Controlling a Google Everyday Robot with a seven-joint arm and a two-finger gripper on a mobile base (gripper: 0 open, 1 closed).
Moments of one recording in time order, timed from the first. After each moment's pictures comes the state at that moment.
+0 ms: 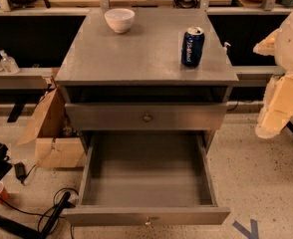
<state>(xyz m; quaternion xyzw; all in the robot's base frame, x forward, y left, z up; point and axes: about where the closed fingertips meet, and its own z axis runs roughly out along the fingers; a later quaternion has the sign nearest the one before) 0.438 -0.216 0.978 -0.60 0.78 -0.04 0.16</state>
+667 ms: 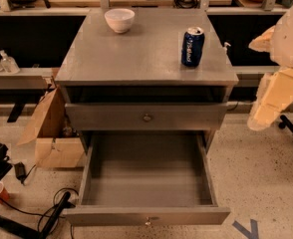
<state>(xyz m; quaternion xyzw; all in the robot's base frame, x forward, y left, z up) 0.454 -0.214 0.977 -0.60 0.78 -0.03 0.19</state>
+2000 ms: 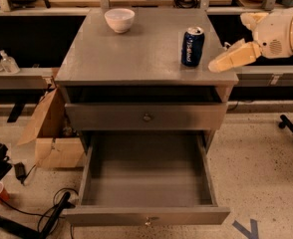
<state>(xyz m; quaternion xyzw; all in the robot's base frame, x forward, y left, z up) 0.629 -0.212 0.973 -0.45 0.72 0.11 0.51</state>
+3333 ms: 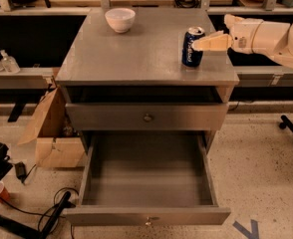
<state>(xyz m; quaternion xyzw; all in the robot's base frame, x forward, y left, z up) 0.775 -0.221 0.937 -0.34 0.69 0.20 0.61</state>
